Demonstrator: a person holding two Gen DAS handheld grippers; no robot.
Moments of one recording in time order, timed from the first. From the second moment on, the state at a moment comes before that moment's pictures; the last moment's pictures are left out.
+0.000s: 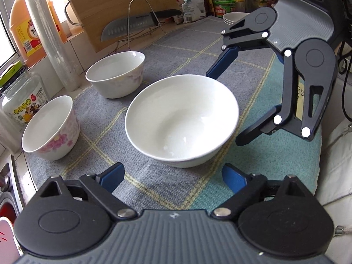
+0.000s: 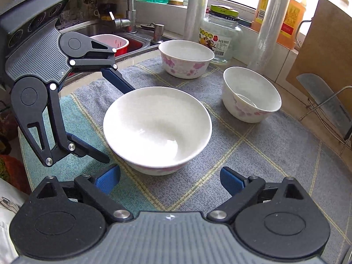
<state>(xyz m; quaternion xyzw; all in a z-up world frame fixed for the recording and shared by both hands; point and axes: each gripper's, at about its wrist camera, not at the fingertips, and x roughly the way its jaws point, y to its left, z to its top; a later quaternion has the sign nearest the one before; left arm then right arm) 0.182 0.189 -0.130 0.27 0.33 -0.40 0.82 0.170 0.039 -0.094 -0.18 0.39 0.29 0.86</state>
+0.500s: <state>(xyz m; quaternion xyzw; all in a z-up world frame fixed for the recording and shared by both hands) 0.192 0.185 -0.124 0.29 0.30 -0.45 0.79 0.176 0.046 -0.086 -0.20 0.38 0.32 0.84</state>
